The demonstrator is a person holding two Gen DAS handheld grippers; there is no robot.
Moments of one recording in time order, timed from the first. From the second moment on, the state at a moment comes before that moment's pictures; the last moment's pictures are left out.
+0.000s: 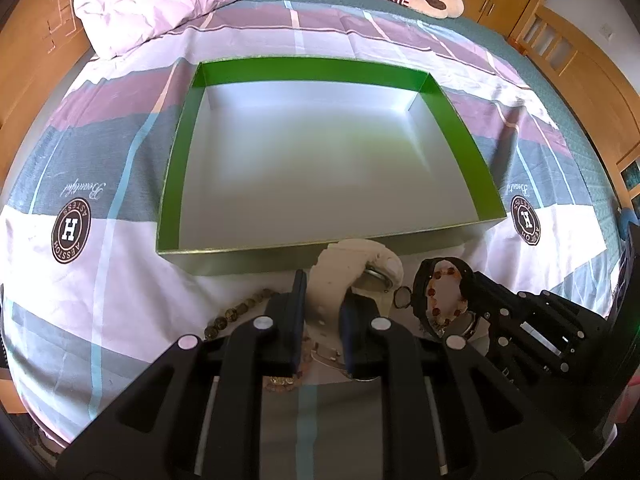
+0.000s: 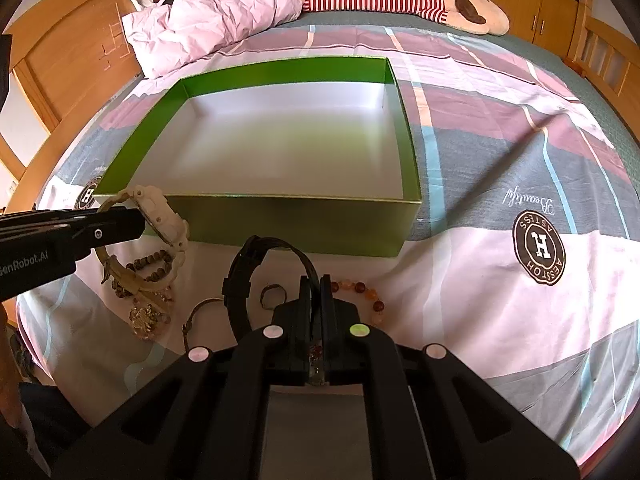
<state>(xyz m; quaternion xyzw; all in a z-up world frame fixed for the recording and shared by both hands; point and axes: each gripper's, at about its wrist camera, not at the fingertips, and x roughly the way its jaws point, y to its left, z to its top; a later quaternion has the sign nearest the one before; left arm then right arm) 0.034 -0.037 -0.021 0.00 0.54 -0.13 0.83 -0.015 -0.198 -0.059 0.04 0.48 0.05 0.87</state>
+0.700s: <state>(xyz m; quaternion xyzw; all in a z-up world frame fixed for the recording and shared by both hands) 0.091 -0.004 0.017 -0.08 0.46 -0.15 0.87 0.056 -0.204 -0.019 0.06 0.42 0.04 0.91</state>
